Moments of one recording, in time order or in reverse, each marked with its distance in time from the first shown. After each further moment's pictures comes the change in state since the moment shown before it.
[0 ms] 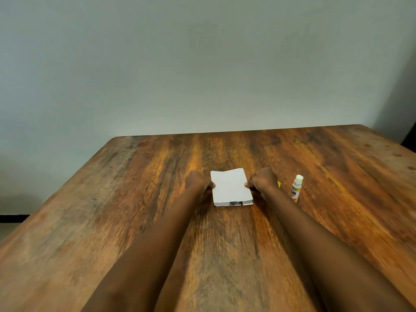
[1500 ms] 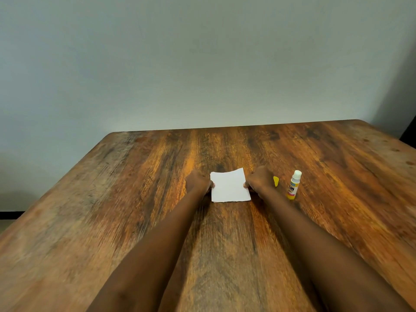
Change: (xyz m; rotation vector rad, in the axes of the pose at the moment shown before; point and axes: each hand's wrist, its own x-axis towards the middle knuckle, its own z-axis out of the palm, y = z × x) left_hand 0.011 -0.019 0.014 0.144 0.065 0.090; right_hand -0.001 0.006 0.006 -0.158 0.038 -0.036
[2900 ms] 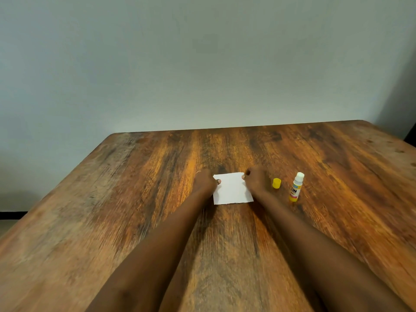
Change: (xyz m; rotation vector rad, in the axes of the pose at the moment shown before) left_hand 0.012 0.006 0.013 0.337 -0.032 0.223; right_hand 0.015 0.003 0.020 -0.207 0.120 -0.238
